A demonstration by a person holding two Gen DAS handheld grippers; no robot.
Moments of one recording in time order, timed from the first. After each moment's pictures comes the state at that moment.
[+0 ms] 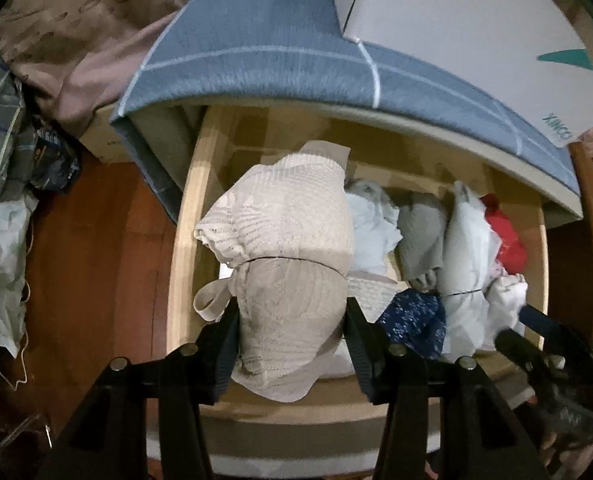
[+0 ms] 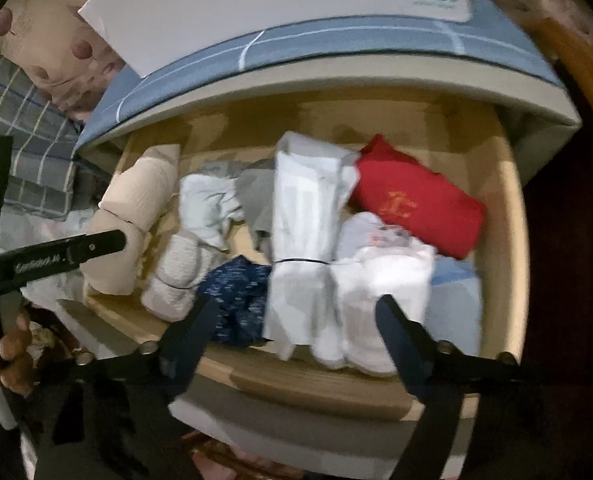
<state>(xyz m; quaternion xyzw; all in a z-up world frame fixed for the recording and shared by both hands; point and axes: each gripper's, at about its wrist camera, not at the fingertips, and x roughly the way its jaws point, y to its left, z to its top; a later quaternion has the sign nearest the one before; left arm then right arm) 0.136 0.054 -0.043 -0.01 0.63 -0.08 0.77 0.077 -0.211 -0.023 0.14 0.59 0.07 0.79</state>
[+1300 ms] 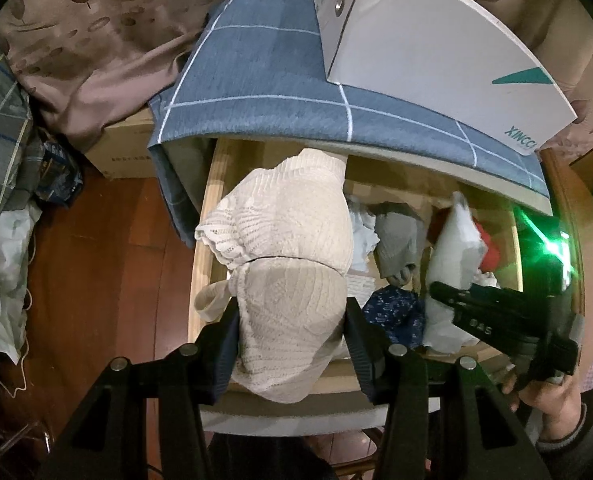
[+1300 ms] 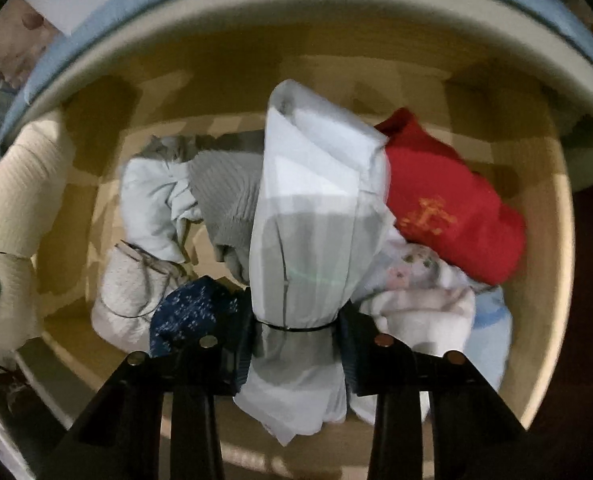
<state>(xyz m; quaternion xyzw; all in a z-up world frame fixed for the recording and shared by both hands) 0.113 0.057 0.001 -0.02 0.61 -0.09 0.79 0.118 -0.193 -0.082 0.10 0.65 0.02 0.75</state>
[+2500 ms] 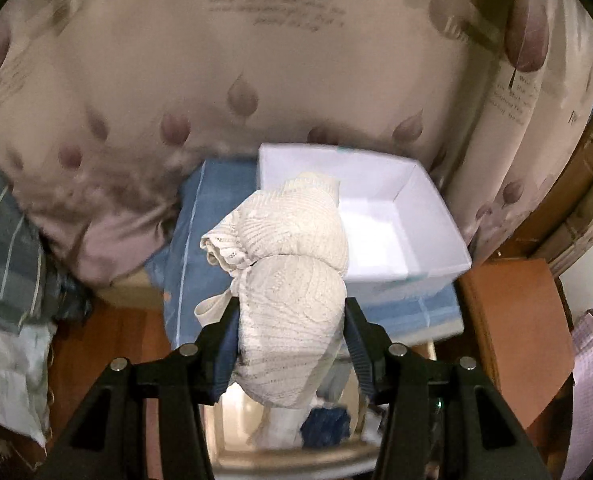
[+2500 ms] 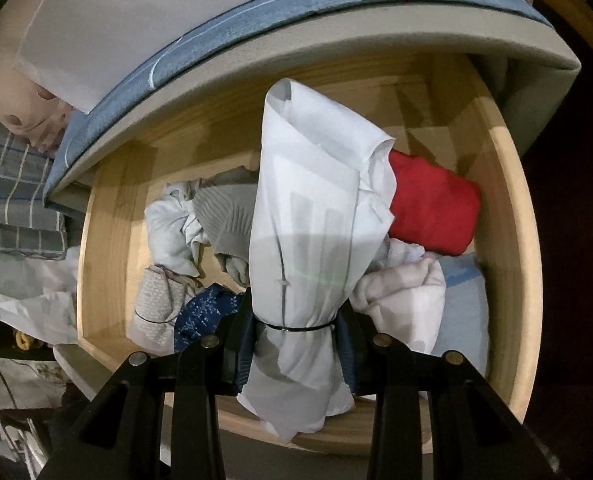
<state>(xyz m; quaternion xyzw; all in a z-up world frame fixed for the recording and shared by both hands) 0.184 0.007 0.211 0.00 0.46 -0.14 0.88 0.089 -0.241 -0.059 0.20 0.60 0.03 0.78</state>
